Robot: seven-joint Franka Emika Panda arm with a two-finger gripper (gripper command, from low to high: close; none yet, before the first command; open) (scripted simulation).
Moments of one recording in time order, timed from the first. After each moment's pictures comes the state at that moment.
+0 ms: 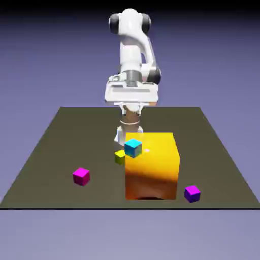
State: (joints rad) arm 0.06 -0.54 -0.03 -2.78 0.05 3.06 0.74
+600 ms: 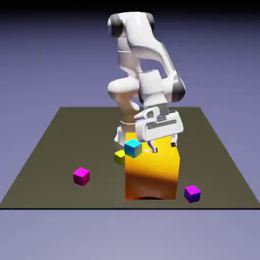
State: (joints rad) arm 0.67 0.01 -0.38 -2.42 0.37 2.86 -0.03
